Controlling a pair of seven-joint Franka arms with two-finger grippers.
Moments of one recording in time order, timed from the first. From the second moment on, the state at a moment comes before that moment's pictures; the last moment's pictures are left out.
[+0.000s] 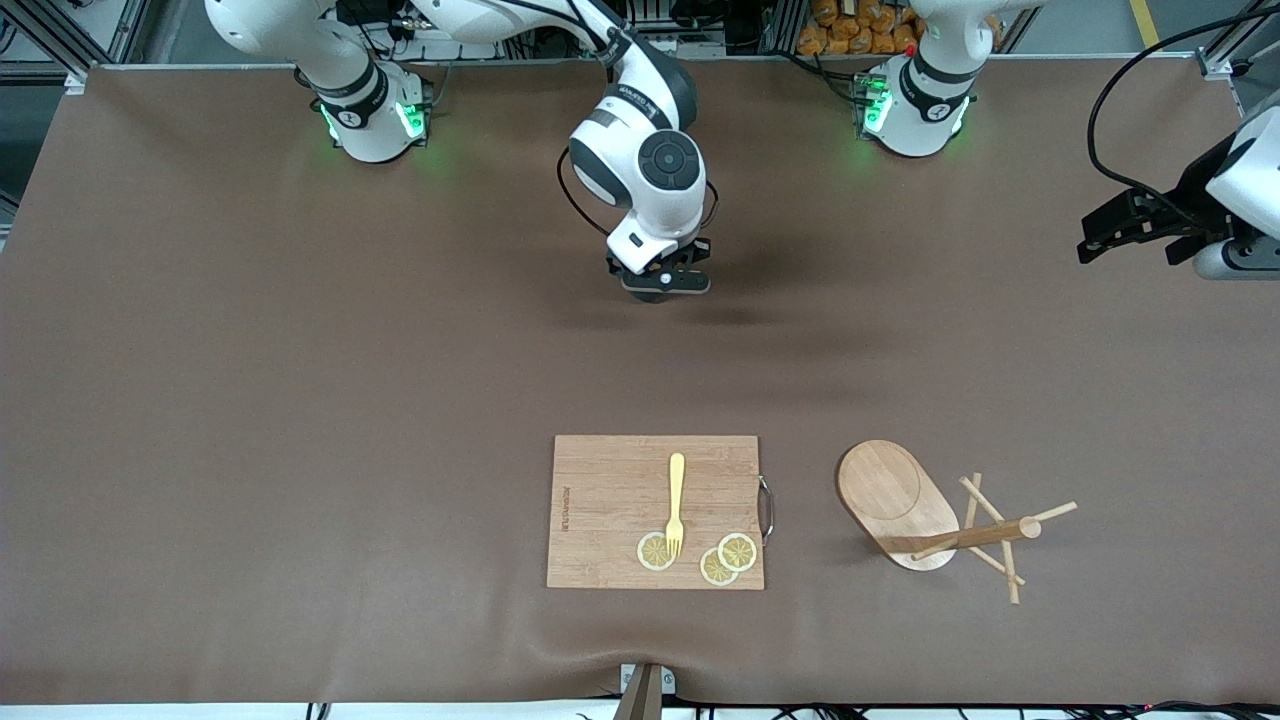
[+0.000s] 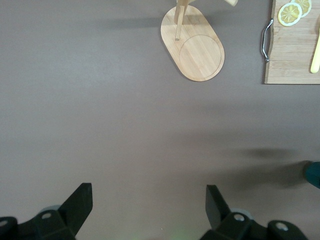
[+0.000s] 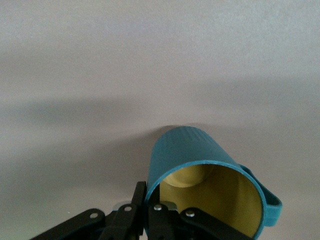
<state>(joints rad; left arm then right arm) 0.17 -0.05 -0.20 -1.64 -0.03 1.57 -0.02 0.96 0.60 0.00 -1.61 0.17 2.13 0.96</state>
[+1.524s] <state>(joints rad) 0.16 -0.02 -0.21 -1.64 -0.03 1.62 -0.02 0.97 0.63 0.00 -1.60 0.18 2.17 1.16</state>
